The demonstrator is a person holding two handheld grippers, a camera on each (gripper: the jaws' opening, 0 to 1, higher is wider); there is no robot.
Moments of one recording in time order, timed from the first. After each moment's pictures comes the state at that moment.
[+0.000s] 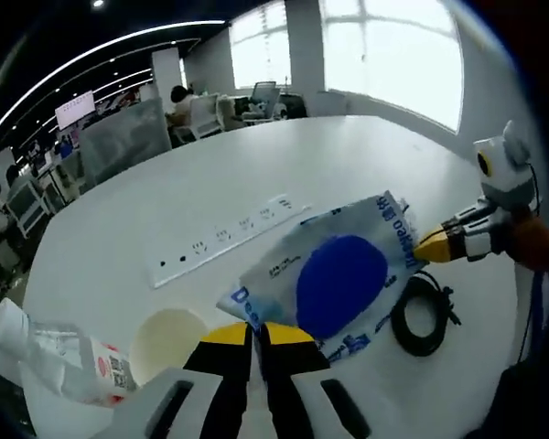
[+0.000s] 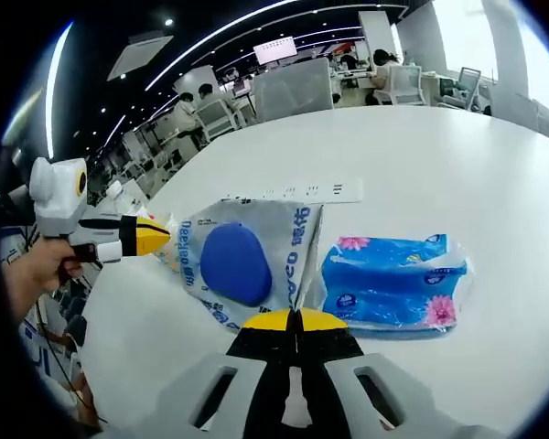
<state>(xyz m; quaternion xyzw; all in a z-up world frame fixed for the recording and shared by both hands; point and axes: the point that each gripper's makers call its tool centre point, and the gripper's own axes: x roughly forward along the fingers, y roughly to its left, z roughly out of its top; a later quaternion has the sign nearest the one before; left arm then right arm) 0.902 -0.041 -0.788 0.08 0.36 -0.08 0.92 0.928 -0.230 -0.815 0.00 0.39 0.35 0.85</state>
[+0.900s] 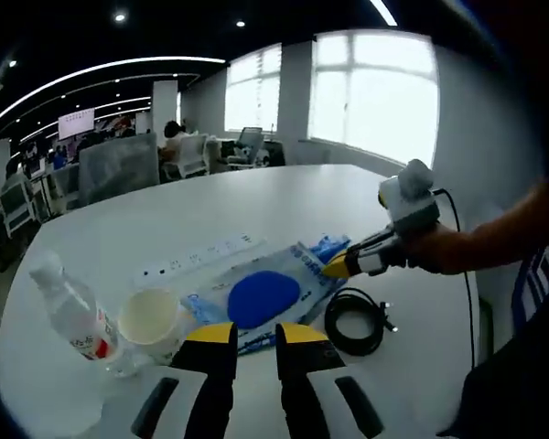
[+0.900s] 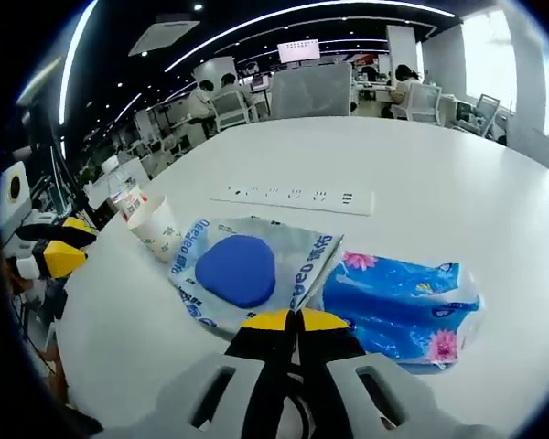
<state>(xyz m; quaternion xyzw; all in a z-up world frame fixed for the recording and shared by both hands) 0.826 -0.072 -0.753 0.01 0.27 -0.13 0.95 0.947 -0.217 -0.832 -0.07 0.36 0.37 0.85</state>
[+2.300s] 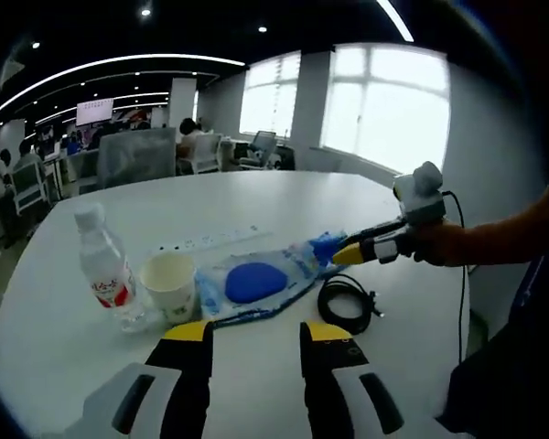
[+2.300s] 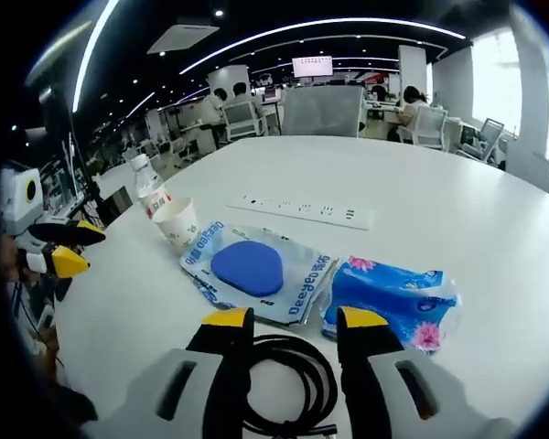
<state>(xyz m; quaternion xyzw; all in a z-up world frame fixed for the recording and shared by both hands) 0.775 -0.053 -0.755 -0.02 0.27 -0.10 0.96 0.914 -0.239 -0.795 -0.09 0.31 0.39 0.86</state>
